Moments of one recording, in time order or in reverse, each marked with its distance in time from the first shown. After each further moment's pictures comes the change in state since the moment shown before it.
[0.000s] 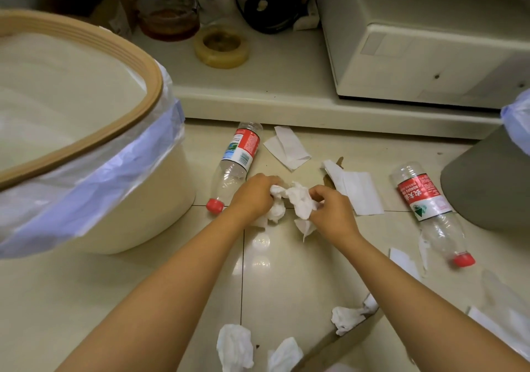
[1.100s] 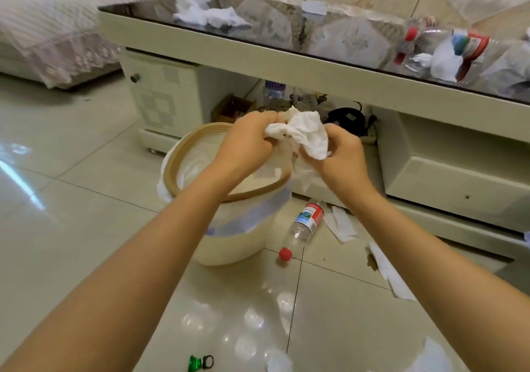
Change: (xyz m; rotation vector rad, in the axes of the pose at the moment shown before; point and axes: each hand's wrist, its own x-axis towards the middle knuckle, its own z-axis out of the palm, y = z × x) left_hand -0.188 0.065 -0.261 0.041 0.785 0.106; right_hand -0.048 -0.293 -0.052 0.347 0.072 -0.752
